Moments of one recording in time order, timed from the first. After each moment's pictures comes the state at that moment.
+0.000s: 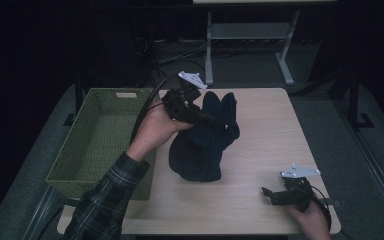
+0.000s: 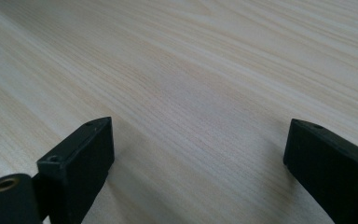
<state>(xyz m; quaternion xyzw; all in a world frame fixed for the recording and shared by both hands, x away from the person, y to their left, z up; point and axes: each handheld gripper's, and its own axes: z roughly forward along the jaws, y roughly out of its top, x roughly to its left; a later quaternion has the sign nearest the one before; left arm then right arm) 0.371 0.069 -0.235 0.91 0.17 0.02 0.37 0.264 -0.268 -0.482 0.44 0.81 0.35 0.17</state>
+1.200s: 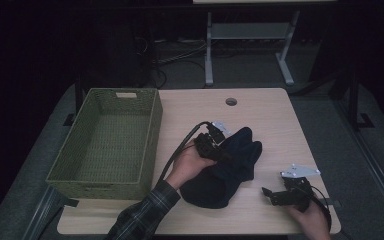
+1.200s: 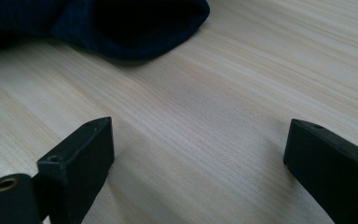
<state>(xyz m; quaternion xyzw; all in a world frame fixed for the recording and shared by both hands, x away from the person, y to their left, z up) 0.375 0.011 -0.393 0.92 0.22 -0.04 0.33 0.264 -0.268 -0.482 0.44 0.81 0.35 0.17</state>
